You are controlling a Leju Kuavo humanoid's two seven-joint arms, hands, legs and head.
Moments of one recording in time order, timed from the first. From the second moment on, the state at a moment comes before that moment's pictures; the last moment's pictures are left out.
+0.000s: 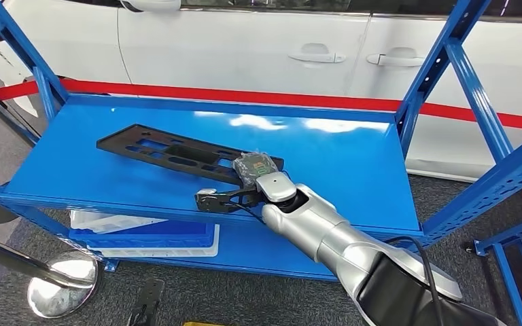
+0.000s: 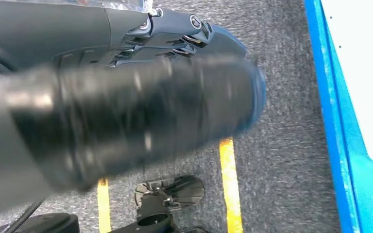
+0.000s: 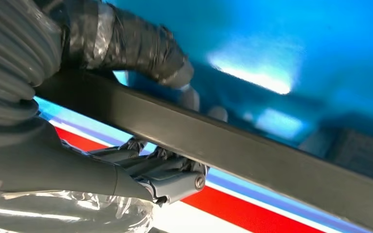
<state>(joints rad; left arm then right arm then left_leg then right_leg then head) -0.16 0.04 -0.68 -0.27 0.63 0.30 -0.34 -0.92 0.16 1.02 -0.67 0.68 0.13 0.33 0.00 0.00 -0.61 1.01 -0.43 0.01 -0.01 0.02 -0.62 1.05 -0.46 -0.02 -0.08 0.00</state>
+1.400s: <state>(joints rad) -0.15 0.02 -0.68 -0.27 0.65 0.32 -0.25 -0.91 0.01 0.89 -1.29 1.24 -0.19 0.49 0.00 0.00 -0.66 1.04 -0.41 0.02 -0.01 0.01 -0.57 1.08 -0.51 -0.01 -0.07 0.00</state>
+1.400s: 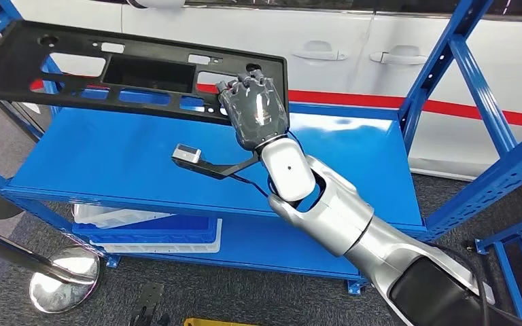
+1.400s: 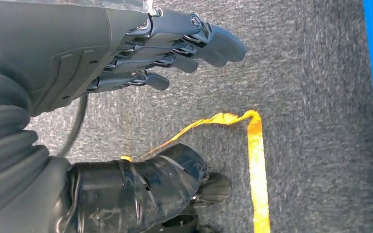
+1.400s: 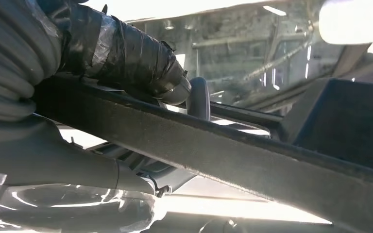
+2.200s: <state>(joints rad) -0.15 0.02 -0.68 -0.26 0.64 0.34 -0.24 -0.88 -0.03 0.83 -1.41 1.20 -0.19 0.50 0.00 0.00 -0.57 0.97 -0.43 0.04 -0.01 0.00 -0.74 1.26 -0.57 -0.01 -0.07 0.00</state>
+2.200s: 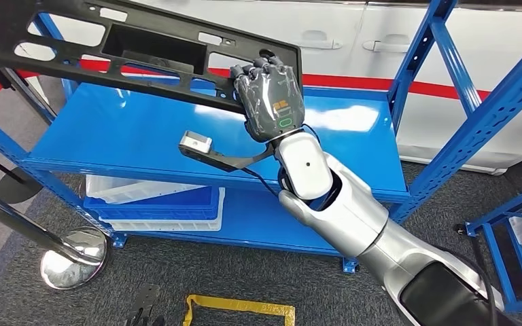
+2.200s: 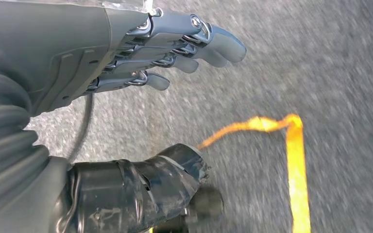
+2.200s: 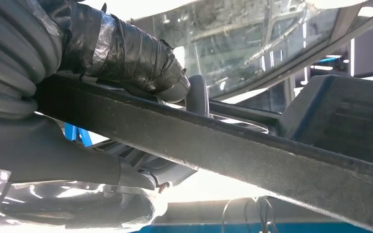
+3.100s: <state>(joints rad) -0.15 0.02 -0.68 -0.26 0.65 0.34 -0.25 -0.88 -0.04 0.83 -1.43 1.16 -0.19 0.49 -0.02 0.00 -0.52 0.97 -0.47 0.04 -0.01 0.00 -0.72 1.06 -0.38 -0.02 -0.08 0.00</state>
